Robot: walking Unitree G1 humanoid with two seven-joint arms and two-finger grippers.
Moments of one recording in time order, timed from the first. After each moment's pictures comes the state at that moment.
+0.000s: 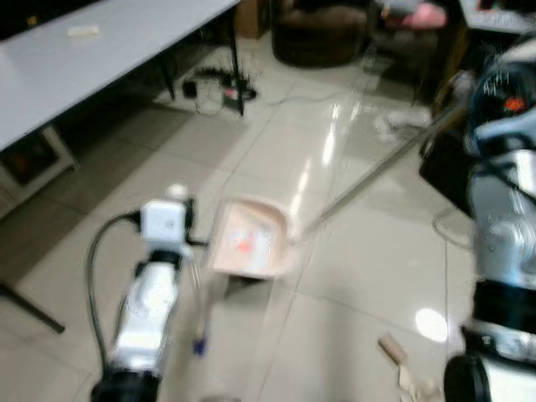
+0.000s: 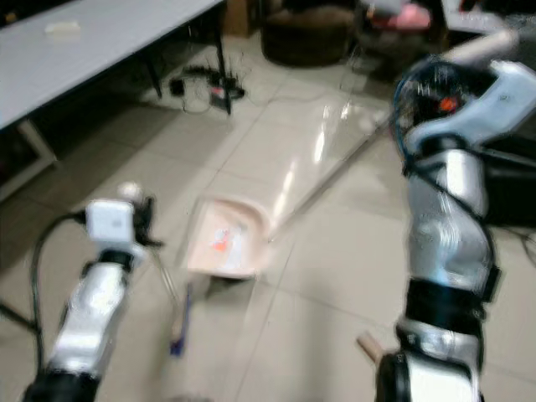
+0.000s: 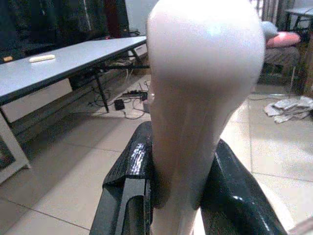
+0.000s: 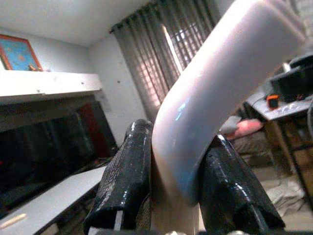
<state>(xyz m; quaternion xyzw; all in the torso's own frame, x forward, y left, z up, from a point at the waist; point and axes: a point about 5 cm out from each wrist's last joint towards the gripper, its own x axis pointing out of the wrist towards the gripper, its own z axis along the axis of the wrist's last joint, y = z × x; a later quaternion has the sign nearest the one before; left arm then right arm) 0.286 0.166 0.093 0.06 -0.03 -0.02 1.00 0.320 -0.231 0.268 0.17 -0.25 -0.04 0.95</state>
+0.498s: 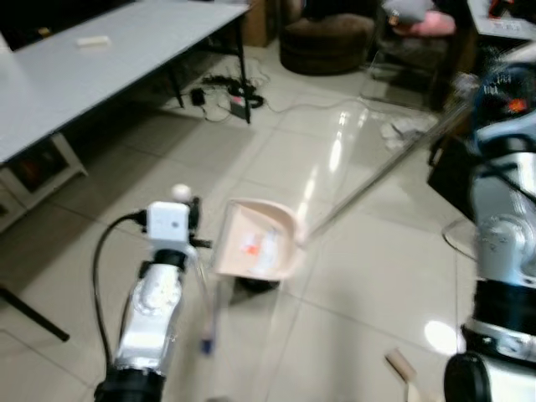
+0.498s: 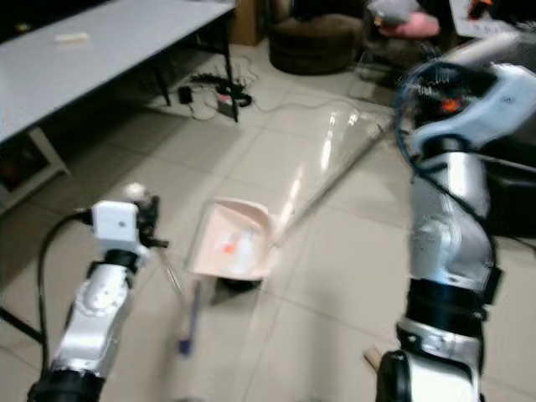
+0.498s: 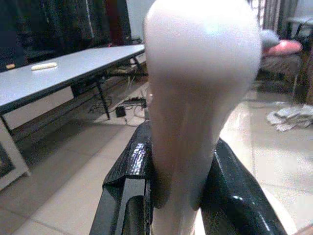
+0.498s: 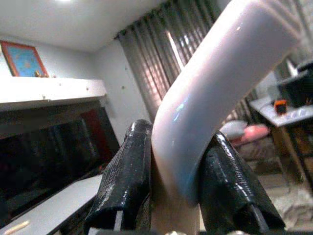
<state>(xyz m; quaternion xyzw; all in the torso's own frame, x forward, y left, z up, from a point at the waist) 0.287 0.162 0.093 0.05 -0.04 -0.02 1.00 0.319 -0.233 0.269 0.16 -0.26 -0.04 0.95</state>
